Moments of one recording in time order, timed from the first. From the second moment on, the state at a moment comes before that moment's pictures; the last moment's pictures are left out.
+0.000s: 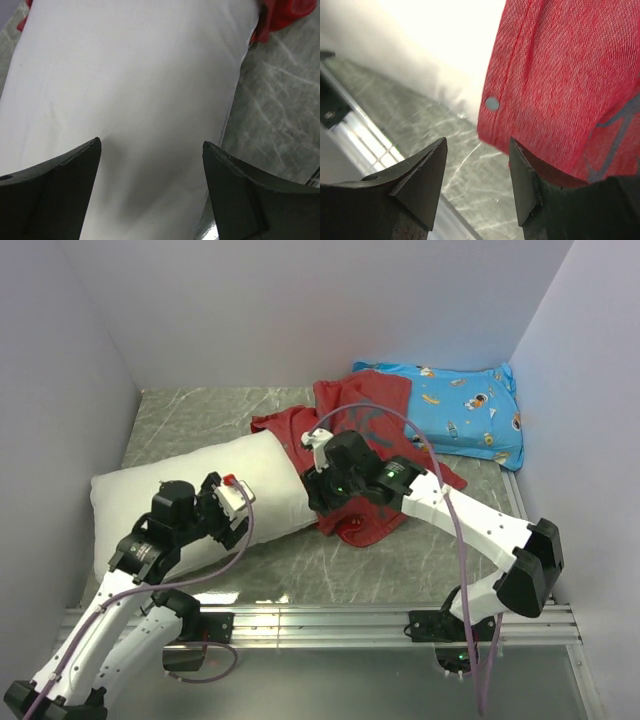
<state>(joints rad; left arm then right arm) -0.40 0.64 0.72 -0.58 0.29 0.45 0.87 1.44 1.32 -0.65 -0.08 0.14</state>
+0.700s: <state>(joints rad) -0.53 0.78 0.50 -0.29 0.18 0.62 0.87 1.66 1.57 -0.74 -0.23 0.15</state>
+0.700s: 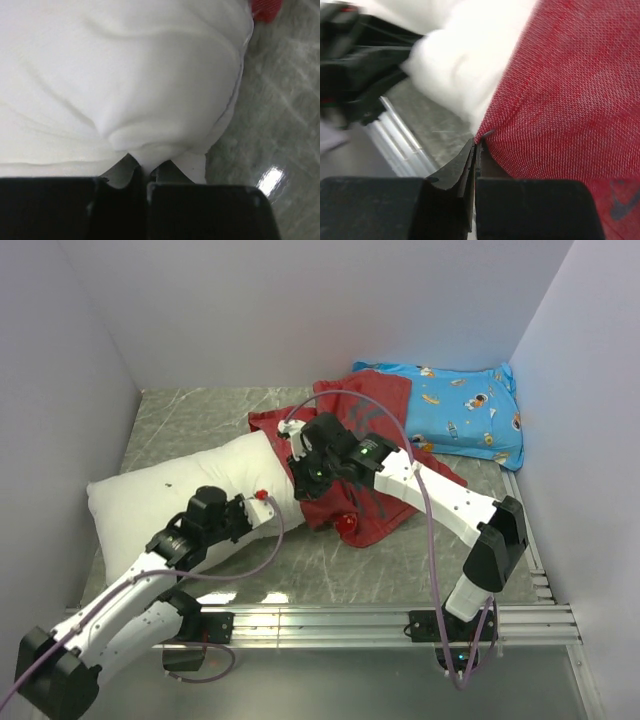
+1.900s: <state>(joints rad) -0.22 1.02 0.87 -0.18 0.48 -0.59 0.63 1.49 1.71 -0.77 -0.16 0.11</state>
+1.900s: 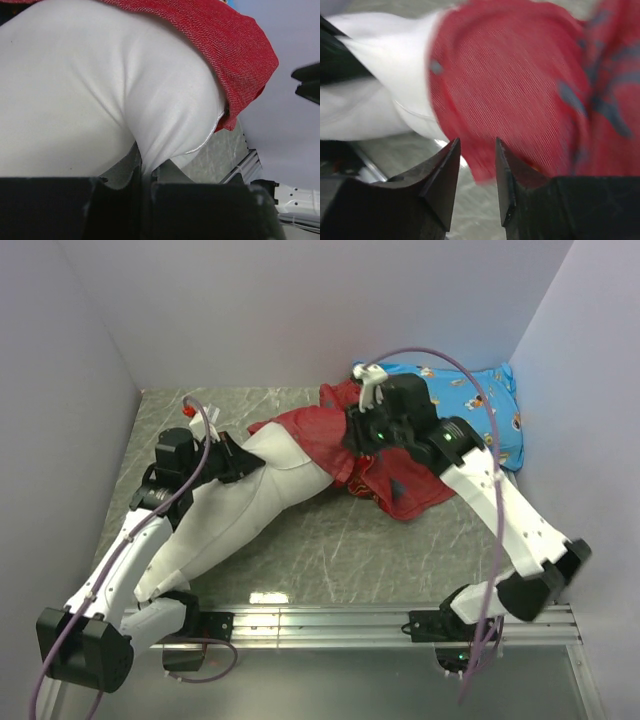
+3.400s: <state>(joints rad) -0.21 1.09 1.00 -0.12 0.45 -0.68 0.71 1.81 2.13 -0.88 -0.84 0.24</state>
